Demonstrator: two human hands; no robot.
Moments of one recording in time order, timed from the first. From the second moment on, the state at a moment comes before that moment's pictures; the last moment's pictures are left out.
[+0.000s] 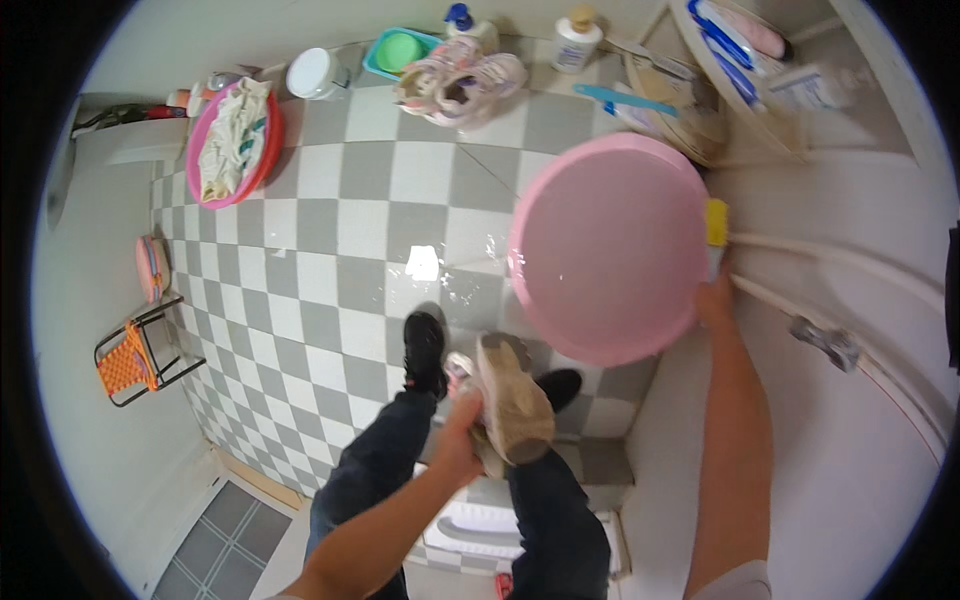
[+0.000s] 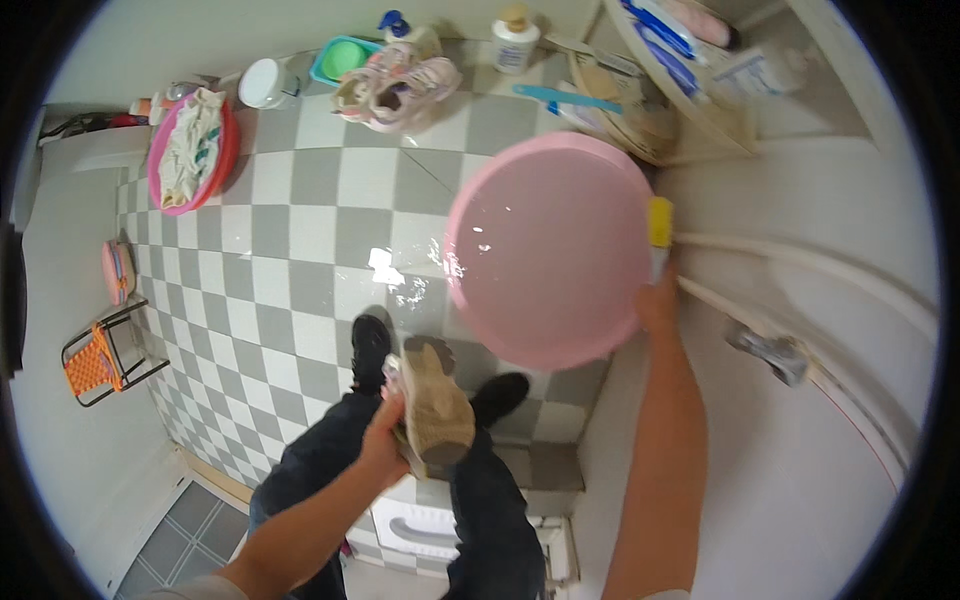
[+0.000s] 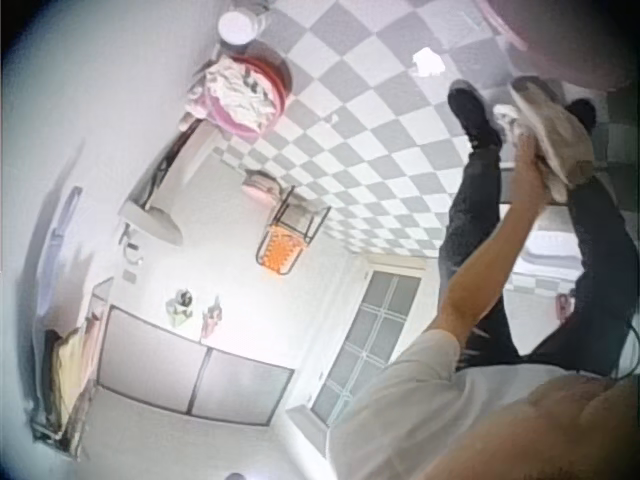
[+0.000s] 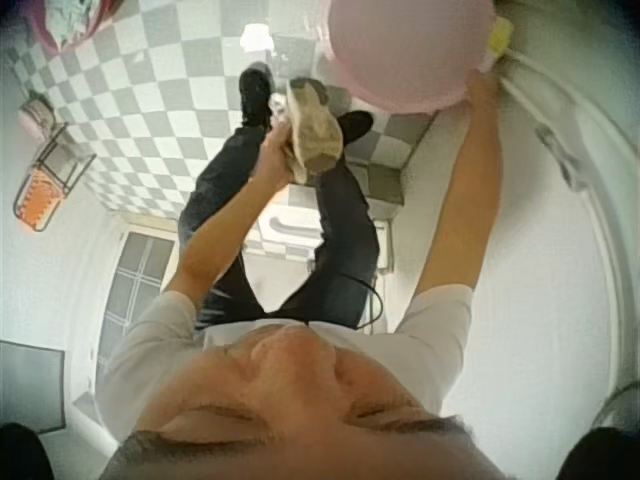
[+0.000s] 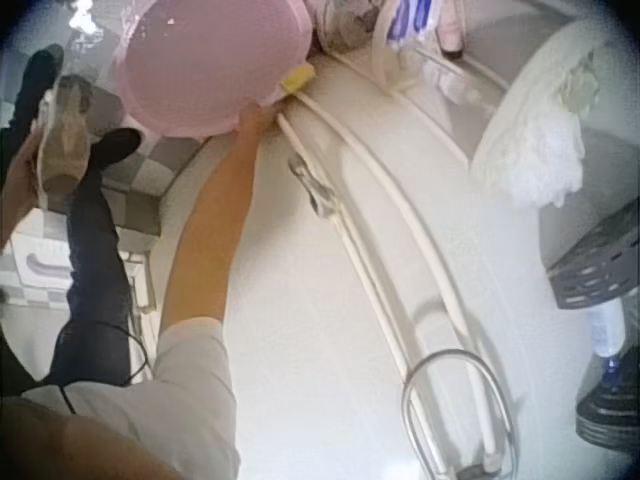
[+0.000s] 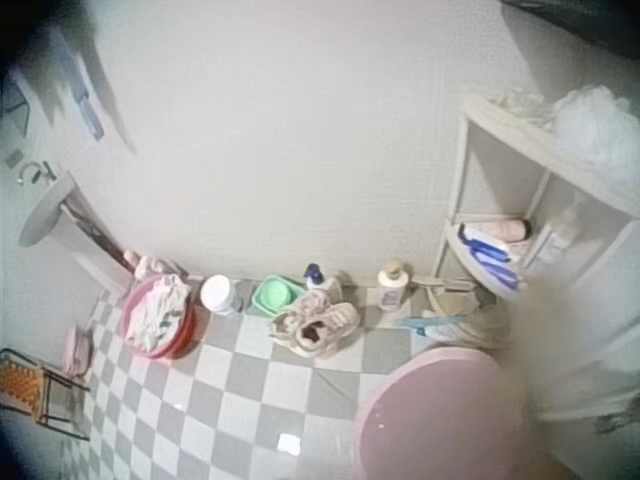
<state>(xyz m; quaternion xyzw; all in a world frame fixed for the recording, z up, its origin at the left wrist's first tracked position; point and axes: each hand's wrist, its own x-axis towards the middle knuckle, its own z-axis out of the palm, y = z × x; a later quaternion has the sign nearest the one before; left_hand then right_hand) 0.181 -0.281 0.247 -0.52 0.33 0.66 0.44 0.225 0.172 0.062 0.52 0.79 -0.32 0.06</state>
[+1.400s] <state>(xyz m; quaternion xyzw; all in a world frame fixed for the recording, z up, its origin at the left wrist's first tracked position) 0.201 -0.340 0.242 -0.49 0.36 0.73 0.33 0.176 0.097 0.138 0.46 0.86 -0.22 0.04</state>
